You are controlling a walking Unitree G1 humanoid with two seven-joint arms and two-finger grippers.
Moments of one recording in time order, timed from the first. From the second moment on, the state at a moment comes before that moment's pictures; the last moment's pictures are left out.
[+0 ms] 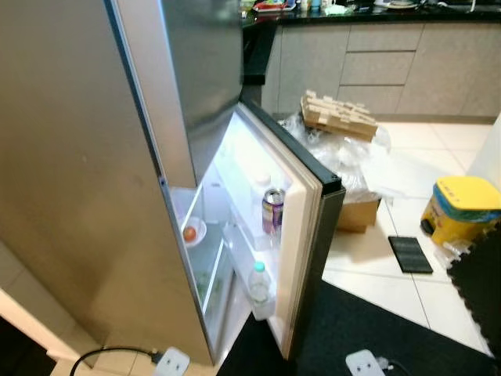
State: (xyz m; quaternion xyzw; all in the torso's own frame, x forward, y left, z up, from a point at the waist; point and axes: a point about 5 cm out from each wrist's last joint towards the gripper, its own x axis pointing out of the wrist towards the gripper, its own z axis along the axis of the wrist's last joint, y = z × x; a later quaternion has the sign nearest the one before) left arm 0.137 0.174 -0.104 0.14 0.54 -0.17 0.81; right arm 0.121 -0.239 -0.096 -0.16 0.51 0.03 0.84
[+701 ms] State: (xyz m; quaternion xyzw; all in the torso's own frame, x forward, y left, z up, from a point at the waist) left arm 0.142 0.168 -0.103 0.14 0.53 -0.18 0.82; right arm 0.141 -0.233 -0.091 -0.18 0.48 0.05 0.86
